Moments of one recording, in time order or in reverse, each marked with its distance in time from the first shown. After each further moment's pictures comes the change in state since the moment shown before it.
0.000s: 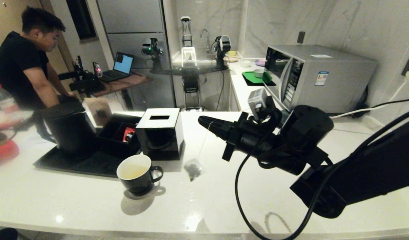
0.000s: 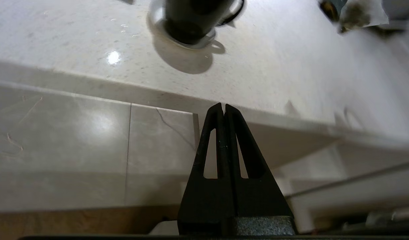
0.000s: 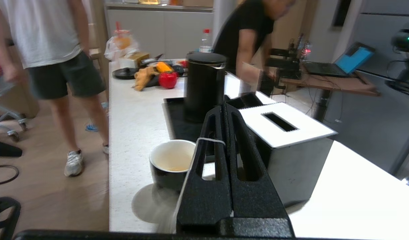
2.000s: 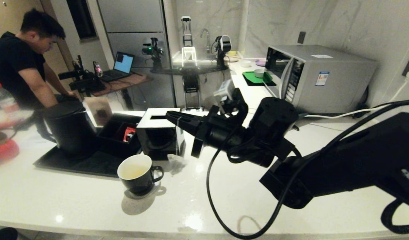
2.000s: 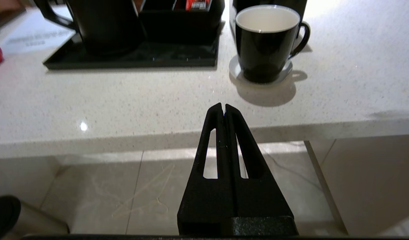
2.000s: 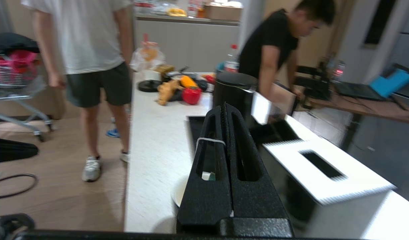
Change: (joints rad) left arm 0.220 -0.235 -0.026 0.085 0.042 0.542; right arm 0.102 0.089 -0.259 0.123 0.003 -0.005
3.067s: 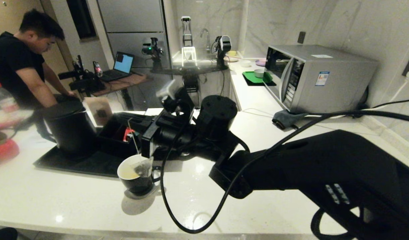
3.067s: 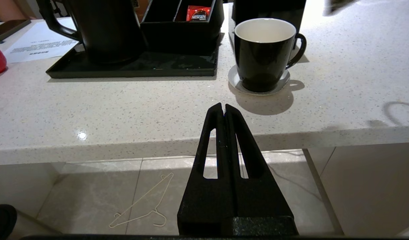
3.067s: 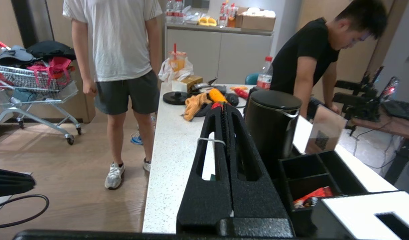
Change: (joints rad) left arm 0.001 -0.044 0.001 -0.001 0.000 -0.009; right arm 0.112 0.243 -0.493 0.224 0.007 0.008
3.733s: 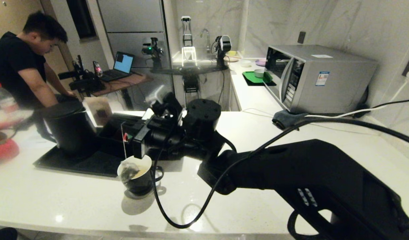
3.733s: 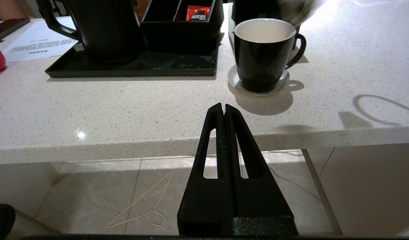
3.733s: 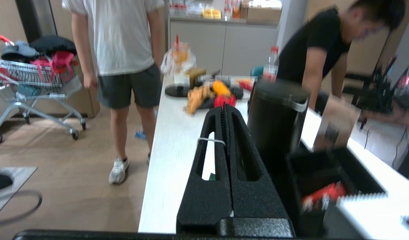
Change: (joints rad) left arm 0.000 -0.001 0.000 0.000 0.000 -0.005; right arm 0.005 0.108 -0.200 0.109 0.013 0.002
